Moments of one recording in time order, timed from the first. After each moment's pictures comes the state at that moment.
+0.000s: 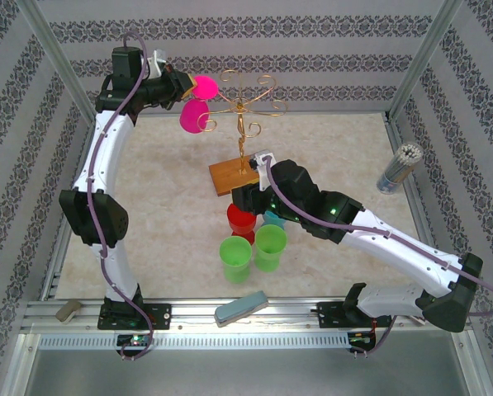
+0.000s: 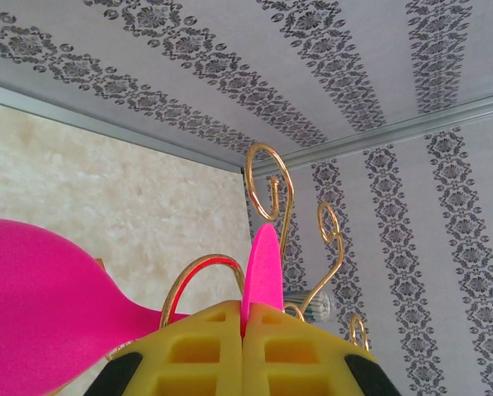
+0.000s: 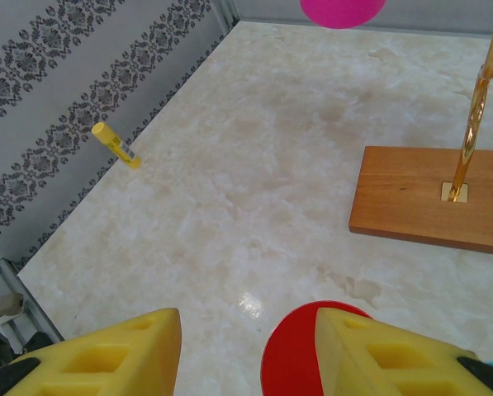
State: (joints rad) left arm -0.05 1.95 2.13 -0.61 0.74 -0.82; right arm 0.94 1.21 1.21 -0.50 0.06 0.46
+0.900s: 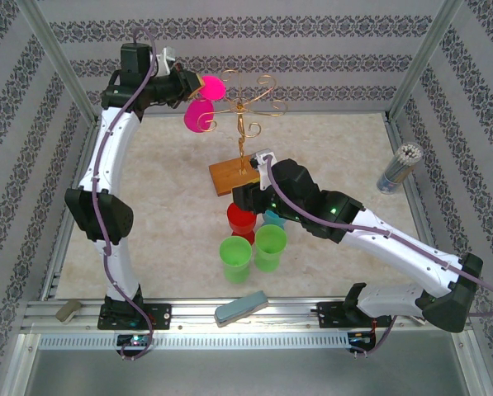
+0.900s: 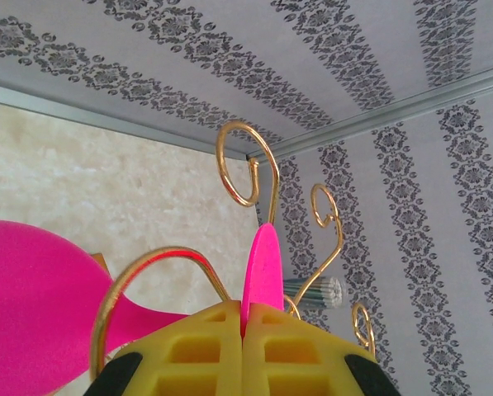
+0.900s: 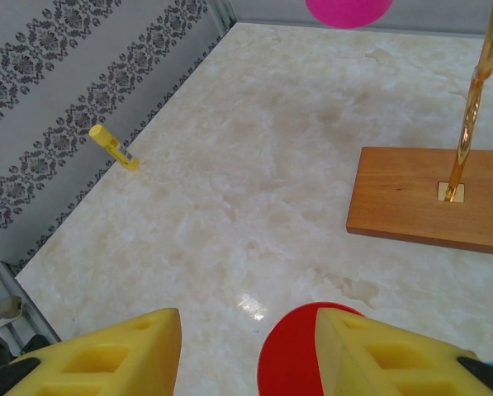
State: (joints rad) left arm -0.09 1.99 2.24 -0.72 0.71 -0.76; right arm 0.93 1.21 1.21 -0.50 0.06 0.46
